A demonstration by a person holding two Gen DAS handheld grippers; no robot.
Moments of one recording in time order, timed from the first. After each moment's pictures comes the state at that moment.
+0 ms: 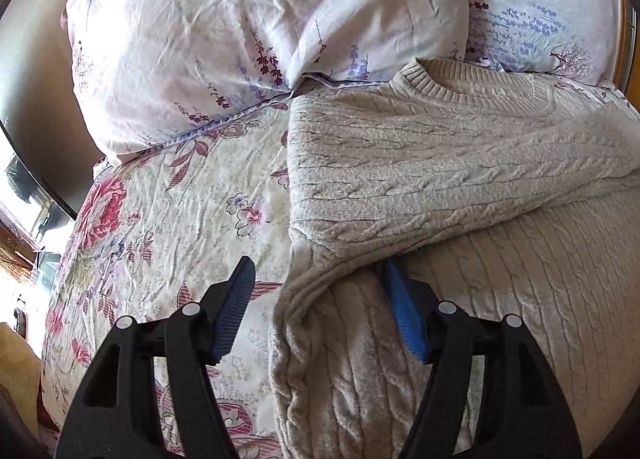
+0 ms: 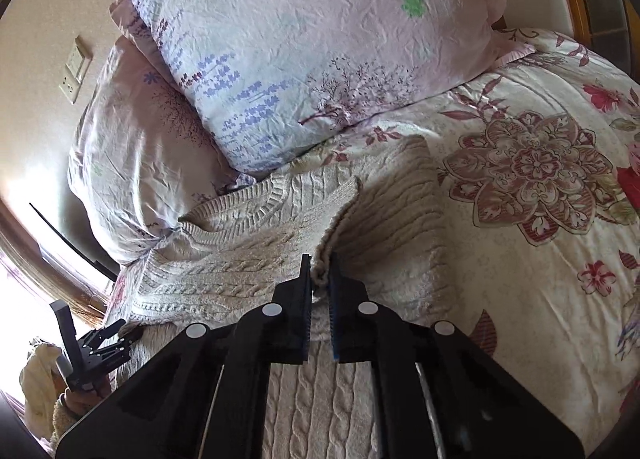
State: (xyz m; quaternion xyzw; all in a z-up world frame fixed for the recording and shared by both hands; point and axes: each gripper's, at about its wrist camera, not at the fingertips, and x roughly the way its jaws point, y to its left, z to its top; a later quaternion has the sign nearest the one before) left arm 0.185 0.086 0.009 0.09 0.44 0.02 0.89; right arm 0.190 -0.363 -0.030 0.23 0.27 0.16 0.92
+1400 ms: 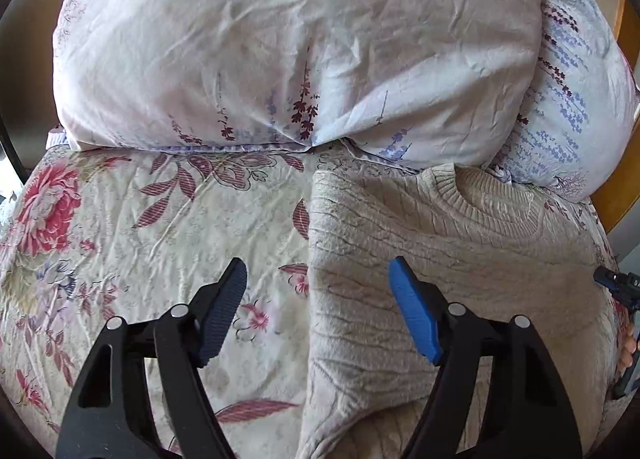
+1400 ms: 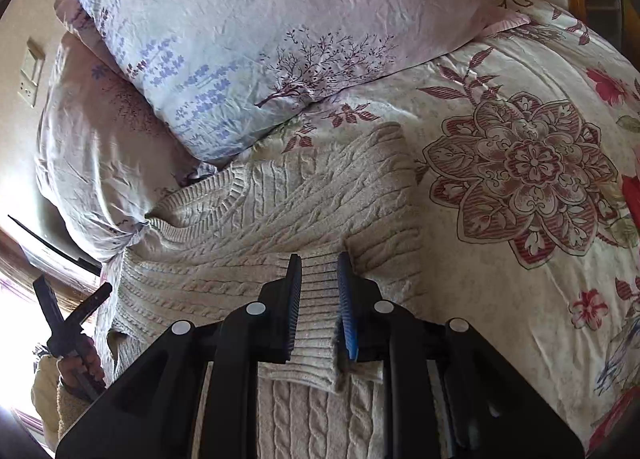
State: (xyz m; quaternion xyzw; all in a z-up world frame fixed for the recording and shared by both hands) left arm 0.269 0.146 0.029 -0.09 0.44 -0.04 0.89; right arm 0.234 -0.376 -0.032 0.23 0.35 0.13 0.90
